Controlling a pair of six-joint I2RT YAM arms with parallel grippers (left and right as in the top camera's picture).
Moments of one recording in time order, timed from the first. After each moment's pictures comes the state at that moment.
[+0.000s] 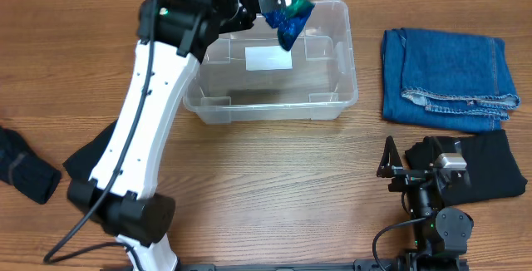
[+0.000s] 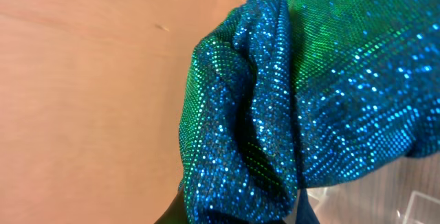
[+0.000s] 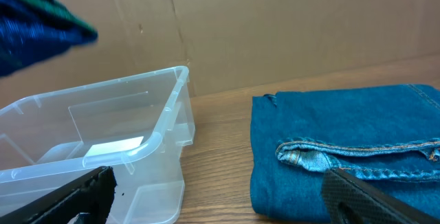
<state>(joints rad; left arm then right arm) -0.36 1.91 2.16 -0.93 0.00 1.11 -0.06 0.01 0.02 -0.03 -0.09 0.20</state>
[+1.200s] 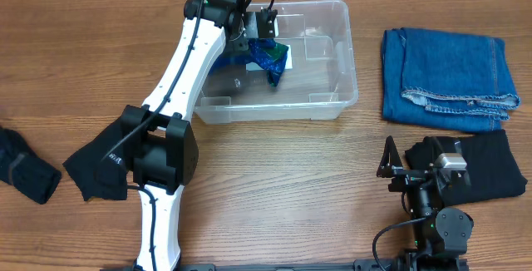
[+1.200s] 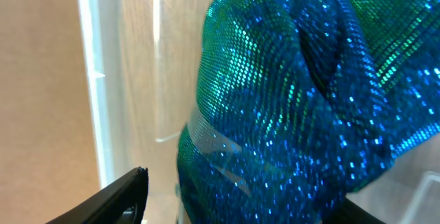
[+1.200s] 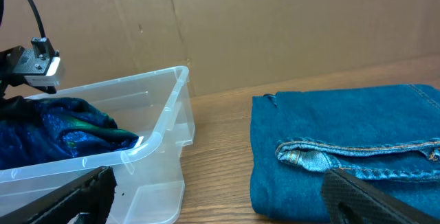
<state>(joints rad) -0.31 2.27 2.16 -0.94 -0.10 1.16 -0.06 0.01 0.02 -0.03 -0.09 0.20</state>
